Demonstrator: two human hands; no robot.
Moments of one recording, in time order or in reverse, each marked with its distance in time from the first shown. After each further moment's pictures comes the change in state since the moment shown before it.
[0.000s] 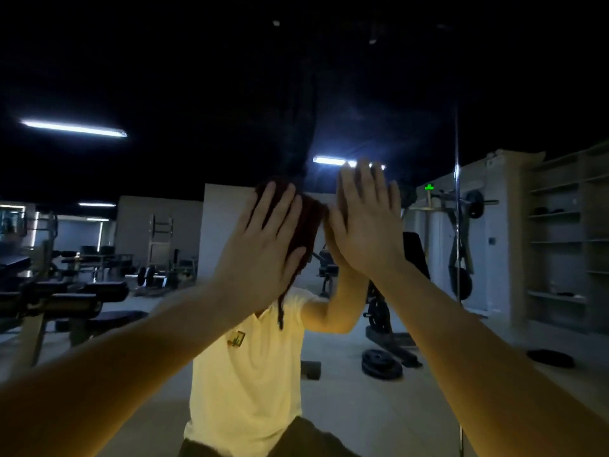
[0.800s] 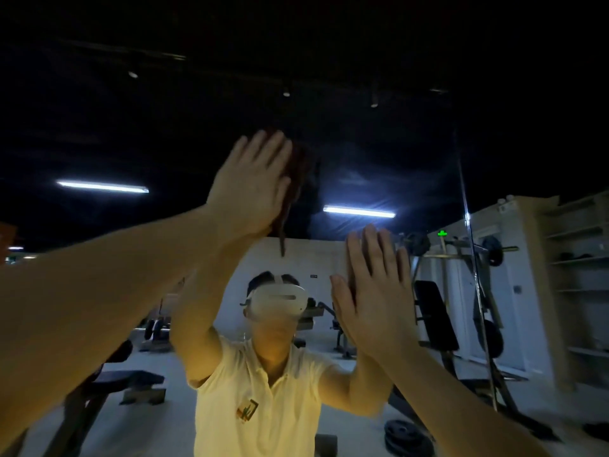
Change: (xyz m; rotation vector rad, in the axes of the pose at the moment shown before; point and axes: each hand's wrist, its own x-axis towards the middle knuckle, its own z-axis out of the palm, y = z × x) left_hand 0.153 -0.089 -0.043 0.131 0.046 -0.106; right_hand -0.002 0.007 0.025 0.025 0.125 -0.025
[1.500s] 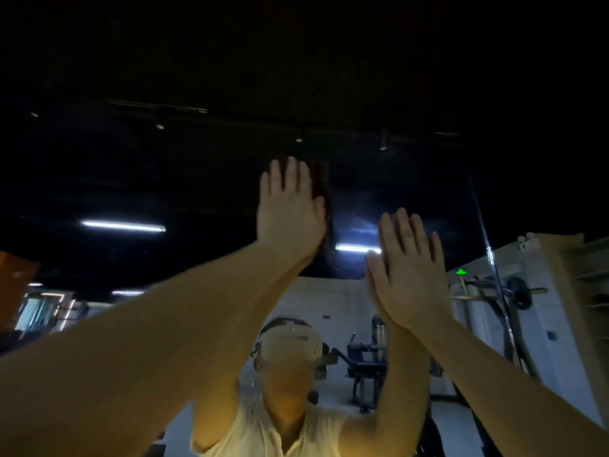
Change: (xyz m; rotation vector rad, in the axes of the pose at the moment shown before) left_hand 0.052 0.030 -0.005 -0.142 -0.011 -0.228; right_hand 0.109 0.039 -0.006 -0.047 0.048 0.055
